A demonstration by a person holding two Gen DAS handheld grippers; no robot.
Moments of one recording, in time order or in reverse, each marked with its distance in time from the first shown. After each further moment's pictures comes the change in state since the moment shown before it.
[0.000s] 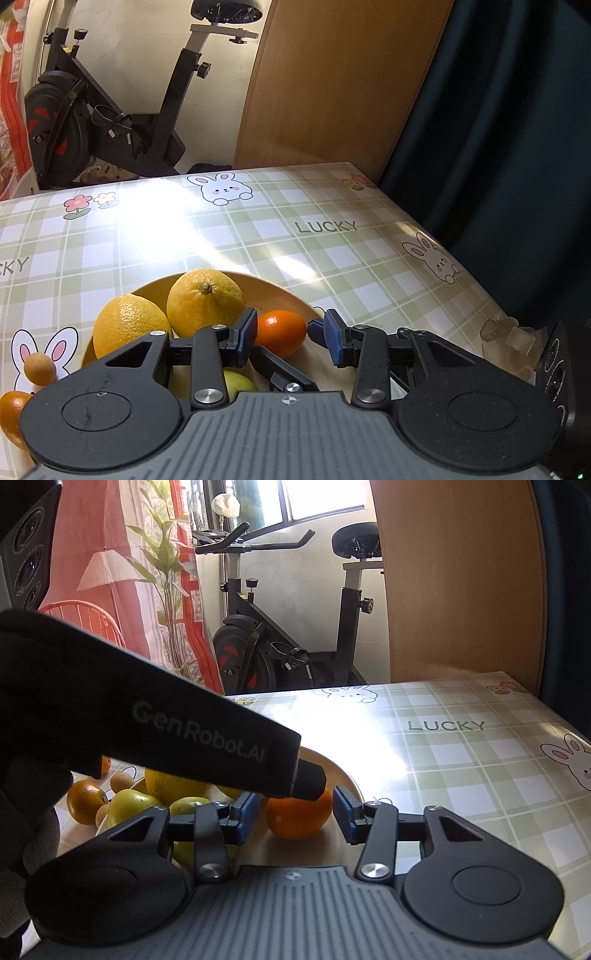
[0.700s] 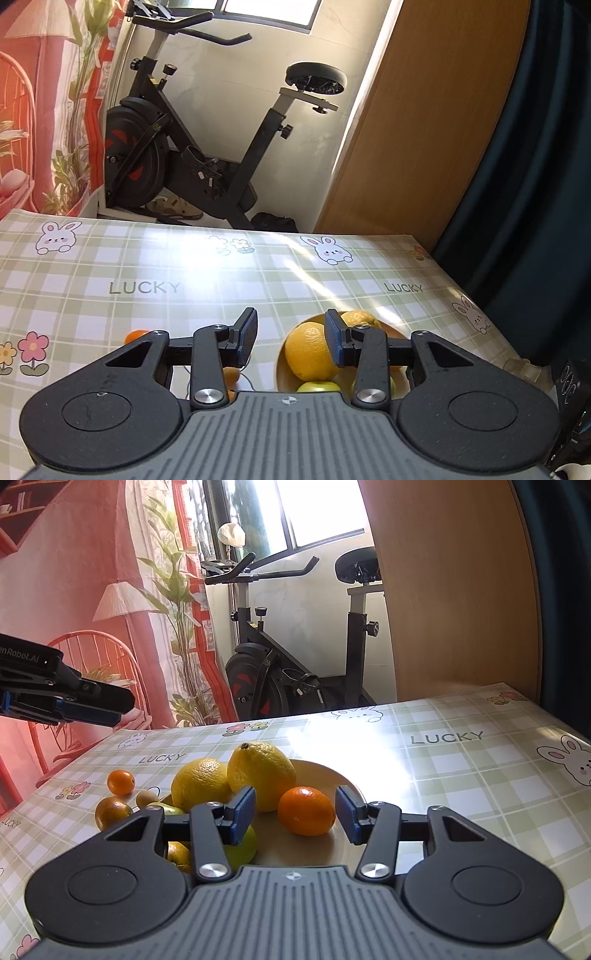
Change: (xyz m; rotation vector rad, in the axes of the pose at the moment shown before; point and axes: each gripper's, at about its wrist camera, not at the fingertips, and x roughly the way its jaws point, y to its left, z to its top) left arm -0.117 0.109 -0.009 -0.125 -0.164 0.125; right arm -0.030 -0.005 -0.008 0.040 -0.101 0.052
